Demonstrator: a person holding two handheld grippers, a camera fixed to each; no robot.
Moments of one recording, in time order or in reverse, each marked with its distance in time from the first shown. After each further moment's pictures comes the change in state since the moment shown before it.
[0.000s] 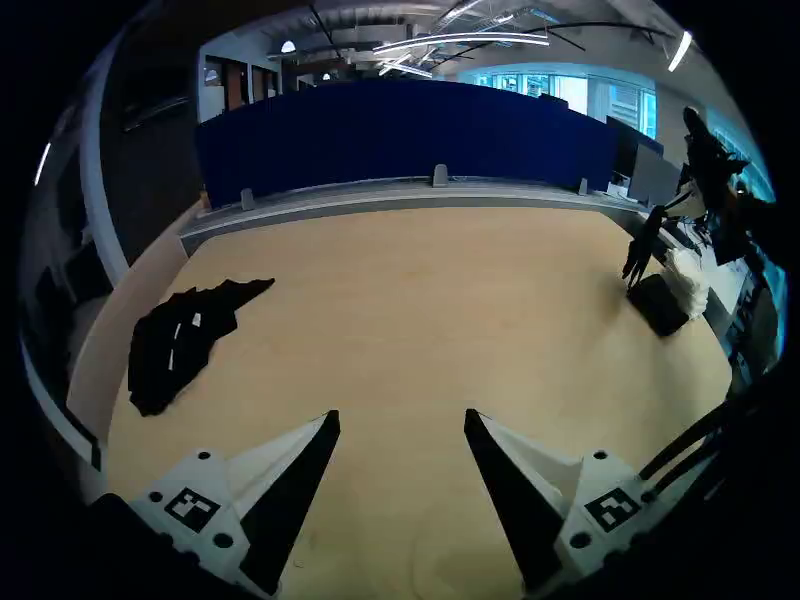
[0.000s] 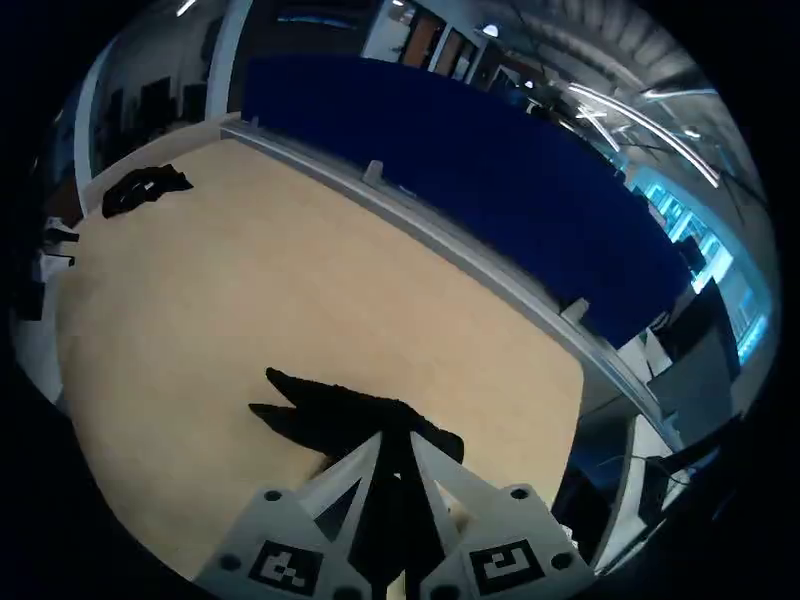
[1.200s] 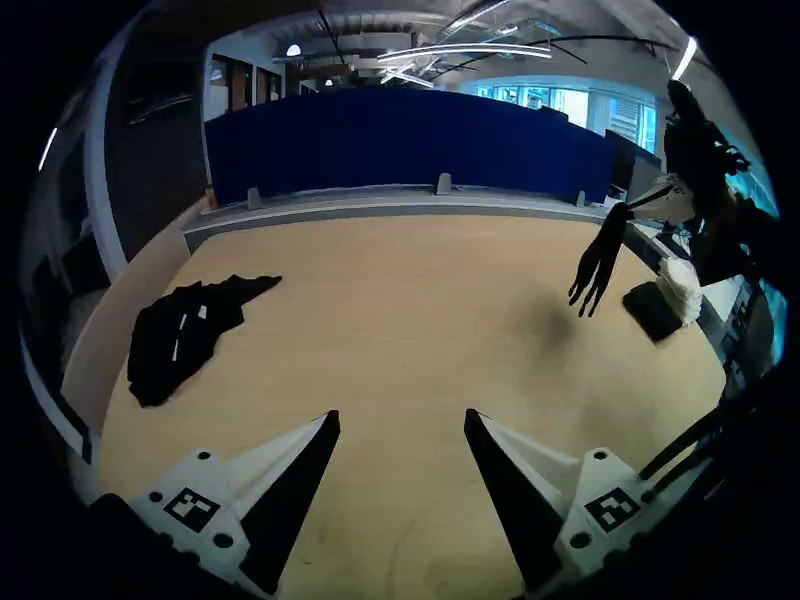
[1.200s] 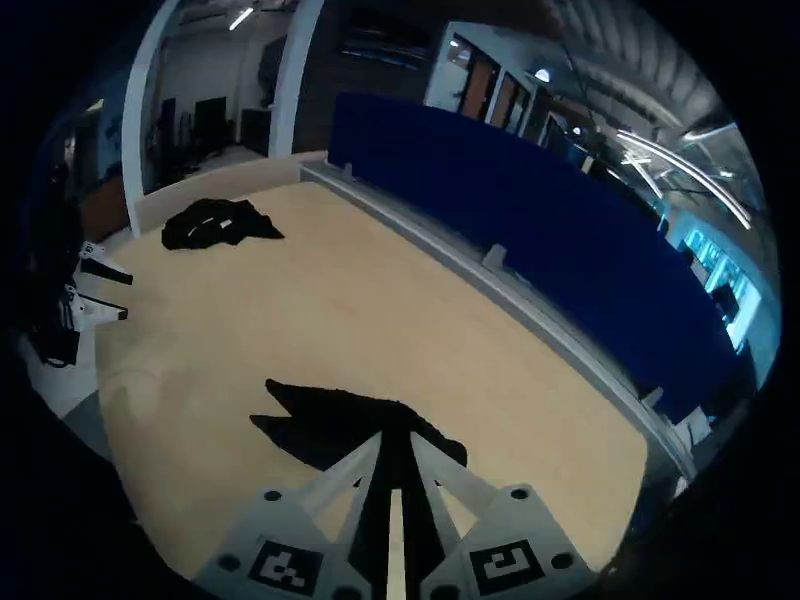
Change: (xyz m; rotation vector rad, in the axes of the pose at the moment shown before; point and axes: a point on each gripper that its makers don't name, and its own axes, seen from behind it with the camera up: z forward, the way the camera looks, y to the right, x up) left arm -0.010 -0.017 -0.011 -0.023 0.033 -0.030; right arm 0.120 -0.196 0.004 0.161 0.165 -0.083
